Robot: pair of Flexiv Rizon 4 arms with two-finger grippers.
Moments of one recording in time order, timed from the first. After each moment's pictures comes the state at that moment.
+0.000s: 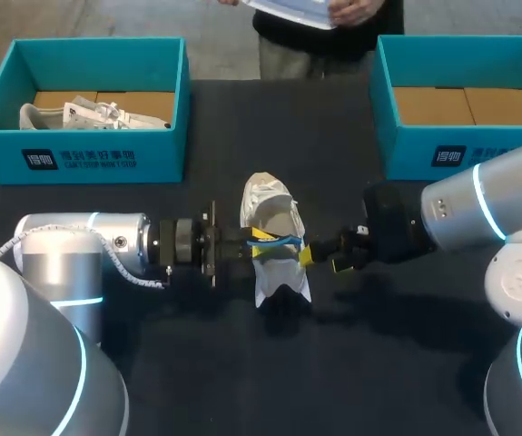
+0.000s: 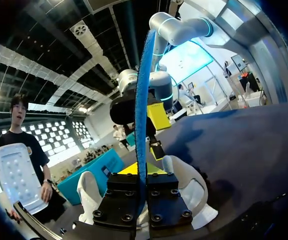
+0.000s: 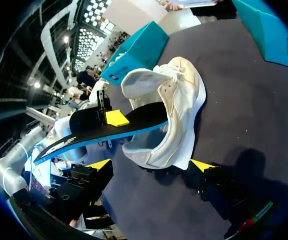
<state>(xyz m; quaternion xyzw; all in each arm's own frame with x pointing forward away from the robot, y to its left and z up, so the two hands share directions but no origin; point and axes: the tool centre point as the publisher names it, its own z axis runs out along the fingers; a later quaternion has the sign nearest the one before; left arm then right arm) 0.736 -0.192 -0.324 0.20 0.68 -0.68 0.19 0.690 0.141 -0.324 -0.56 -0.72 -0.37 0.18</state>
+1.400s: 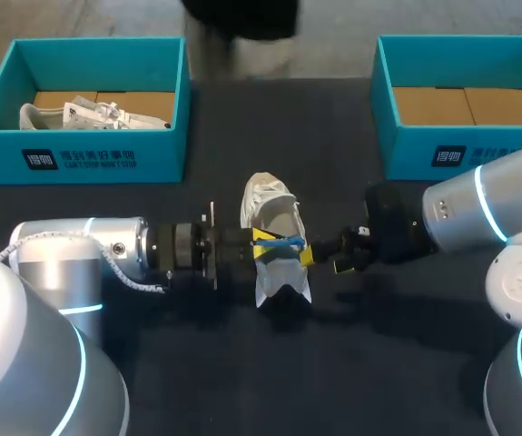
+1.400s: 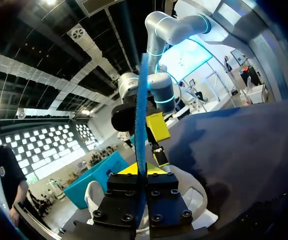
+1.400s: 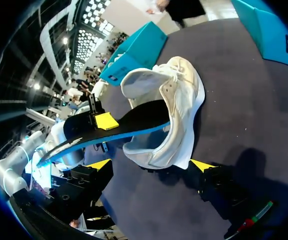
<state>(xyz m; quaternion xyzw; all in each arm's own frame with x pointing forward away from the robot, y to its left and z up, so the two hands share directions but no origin) 0.726 -0.193 -0.310 0.21 0.67 -0.68 0.22 0.689 0.140 -0.325 -0.56 -0.72 -0.37 0.18</state>
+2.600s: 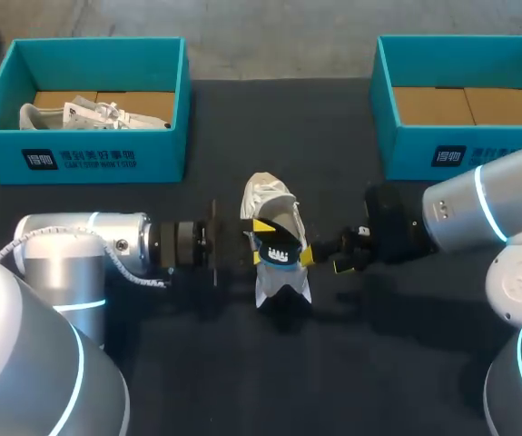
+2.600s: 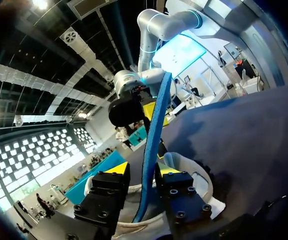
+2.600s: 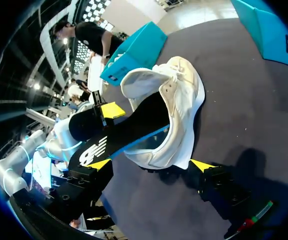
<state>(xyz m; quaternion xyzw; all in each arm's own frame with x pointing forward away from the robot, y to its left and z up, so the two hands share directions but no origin) 0.736 -0.193 -0.320 0.23 0.67 -0.67 0.23 0.689 0.140 -0.325 -0.56 -0.72 -0.37 0.18</state>
